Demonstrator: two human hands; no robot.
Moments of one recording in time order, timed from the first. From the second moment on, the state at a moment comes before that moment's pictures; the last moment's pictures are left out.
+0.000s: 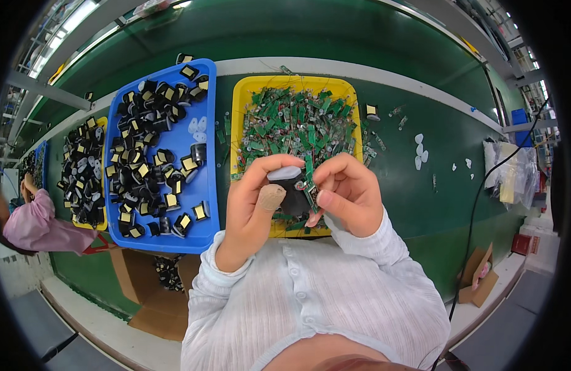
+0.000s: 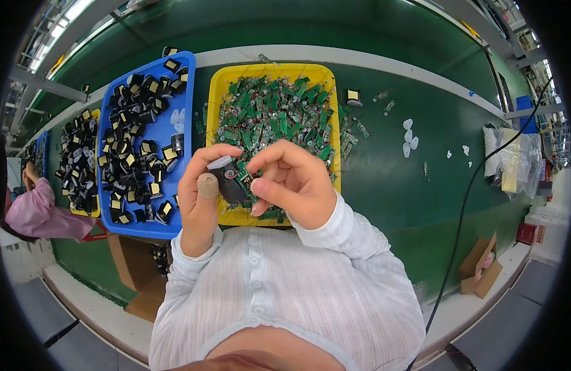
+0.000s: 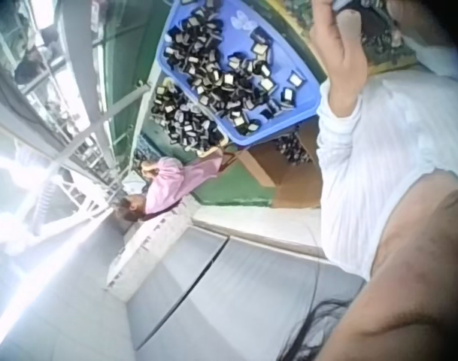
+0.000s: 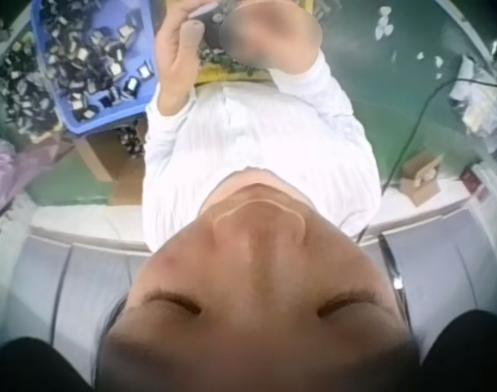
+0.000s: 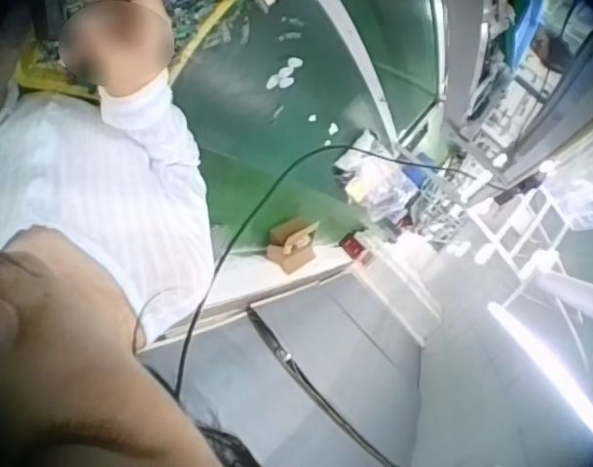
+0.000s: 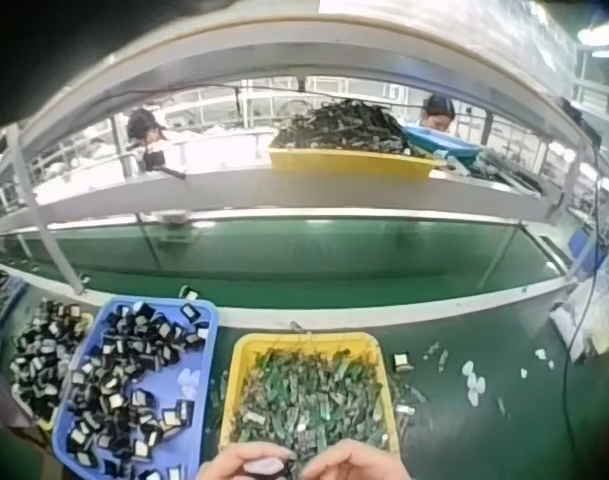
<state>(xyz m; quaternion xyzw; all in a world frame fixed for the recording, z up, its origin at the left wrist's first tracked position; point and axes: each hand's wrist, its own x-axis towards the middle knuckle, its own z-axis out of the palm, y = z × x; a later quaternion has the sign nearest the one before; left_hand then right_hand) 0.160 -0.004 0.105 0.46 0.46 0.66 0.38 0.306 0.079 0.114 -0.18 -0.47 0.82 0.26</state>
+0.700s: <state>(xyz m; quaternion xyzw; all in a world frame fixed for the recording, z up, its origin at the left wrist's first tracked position) 0.170 0.000 0.101 0.49 0.52 0.65 0.26 0.309 0.085 0.112 -0.17 -0.48 0.82 0.24</state>
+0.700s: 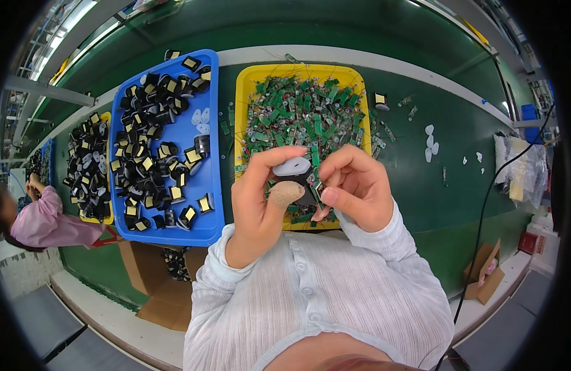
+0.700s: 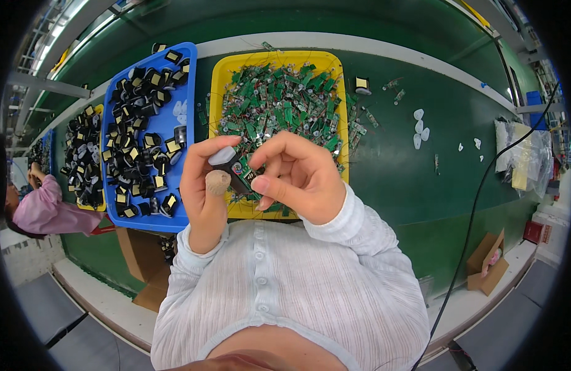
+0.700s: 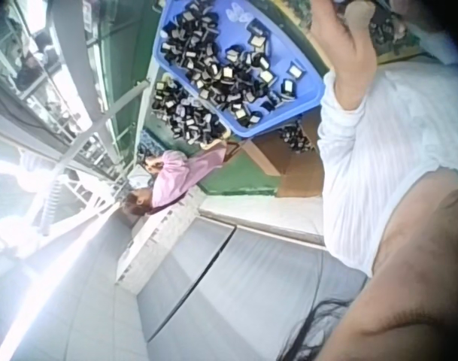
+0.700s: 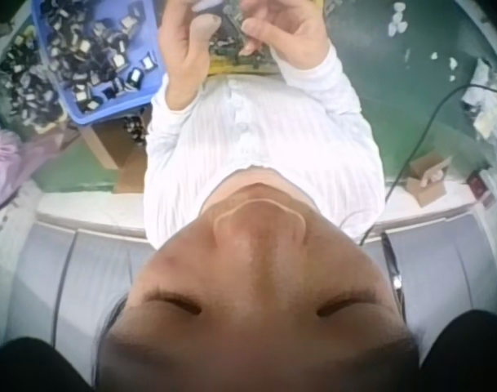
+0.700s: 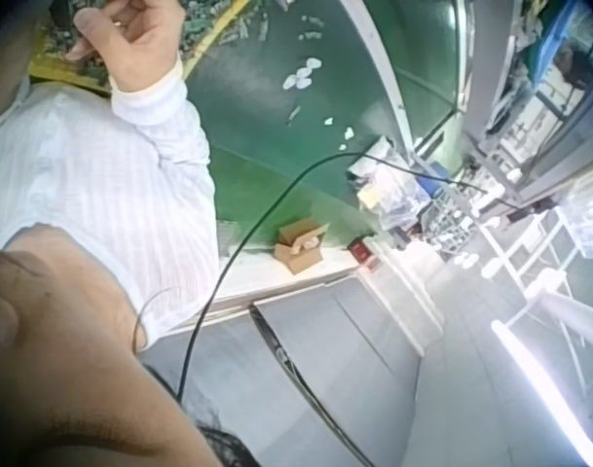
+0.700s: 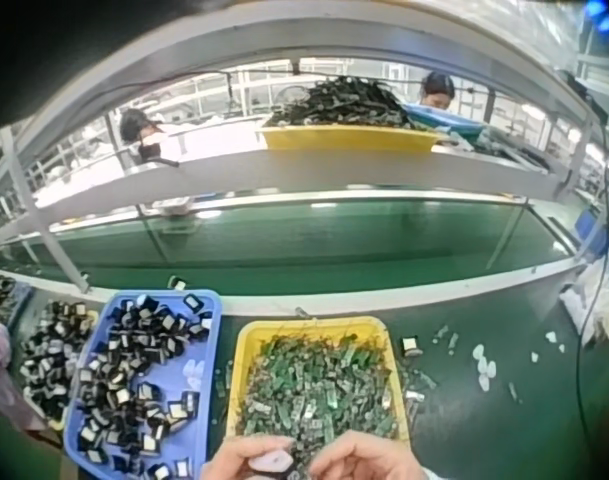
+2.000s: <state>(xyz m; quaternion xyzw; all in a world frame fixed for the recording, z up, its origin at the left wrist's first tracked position) 0.169 0.003 0.108 0.57 0.57 0.56 0.17 0.314 0.094 0.117 -0.18 -0.60 0.76 0.19</state>
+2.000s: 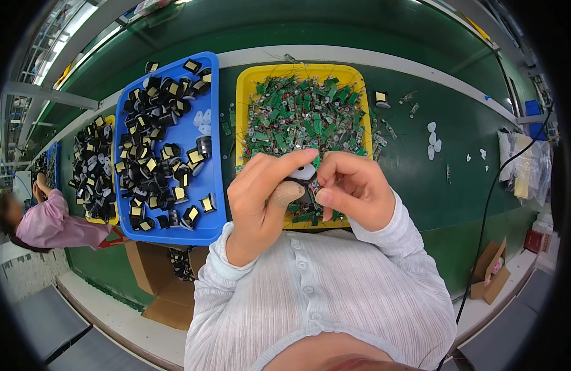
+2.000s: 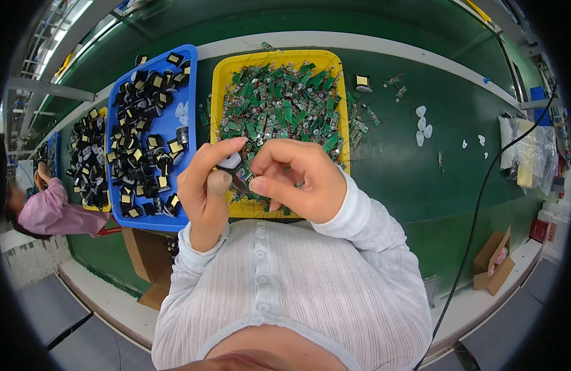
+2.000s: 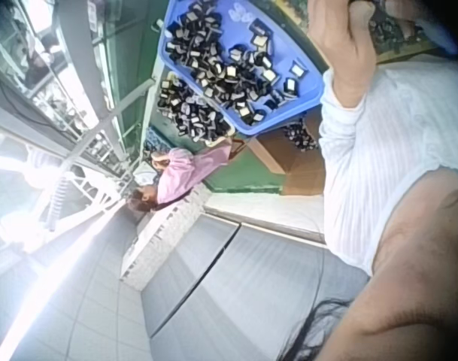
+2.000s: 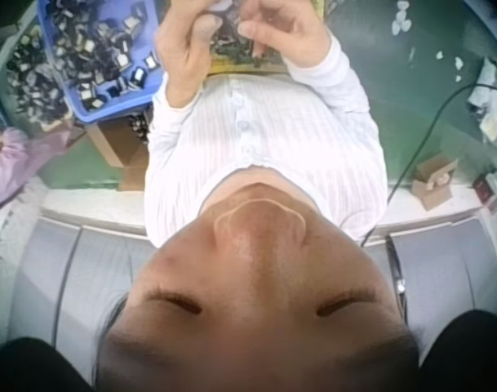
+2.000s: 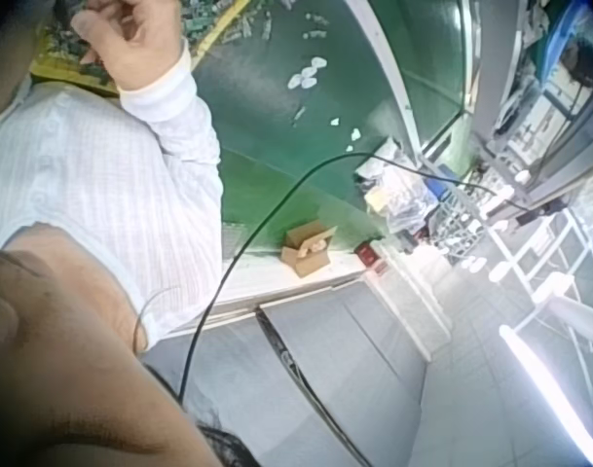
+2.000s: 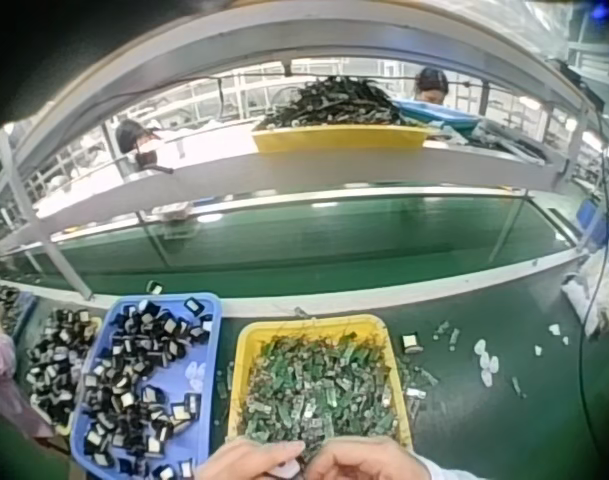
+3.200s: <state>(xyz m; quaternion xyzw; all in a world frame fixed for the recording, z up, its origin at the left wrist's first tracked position) 0.140 -0.028 0.094 0.48 0.58 0.60 0.28 0.281 0.088 0.114 -0.14 -0.80 0.55 0.17</state>
